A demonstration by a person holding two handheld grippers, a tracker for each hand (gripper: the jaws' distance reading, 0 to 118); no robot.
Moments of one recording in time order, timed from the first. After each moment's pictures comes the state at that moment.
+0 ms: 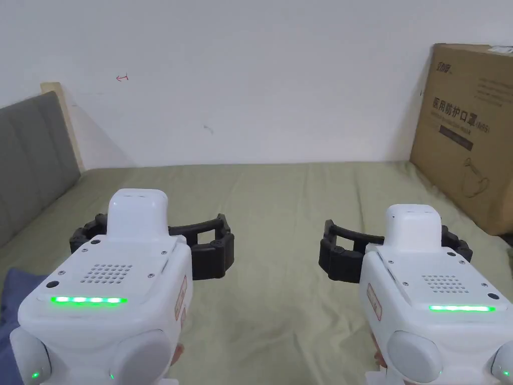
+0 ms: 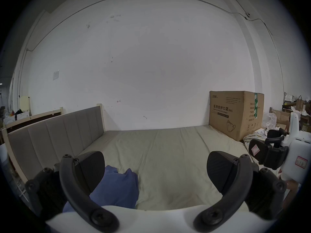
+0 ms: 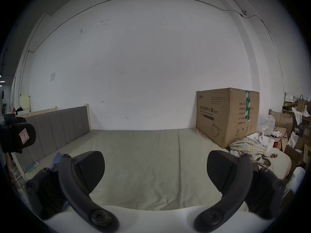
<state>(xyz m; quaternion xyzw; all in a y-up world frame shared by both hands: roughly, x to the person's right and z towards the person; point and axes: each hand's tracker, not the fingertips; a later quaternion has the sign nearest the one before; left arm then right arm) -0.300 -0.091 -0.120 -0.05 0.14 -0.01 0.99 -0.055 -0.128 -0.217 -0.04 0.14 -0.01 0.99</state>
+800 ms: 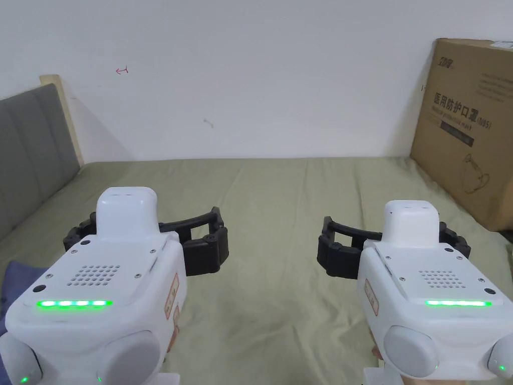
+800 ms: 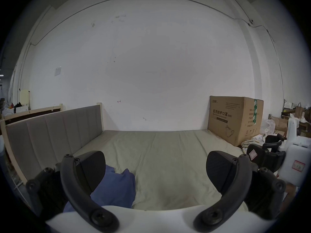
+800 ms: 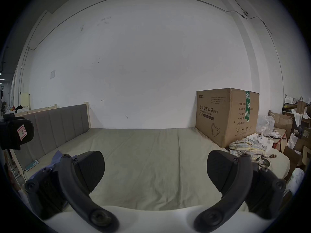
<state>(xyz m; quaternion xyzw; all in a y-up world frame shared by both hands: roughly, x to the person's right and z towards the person) -0.308 -0.097 -0.113 -0.03 0.14 0.01 0.99 -0.058 -0.130 -0.215 -0.05 0.14 0.00 0.99</state>
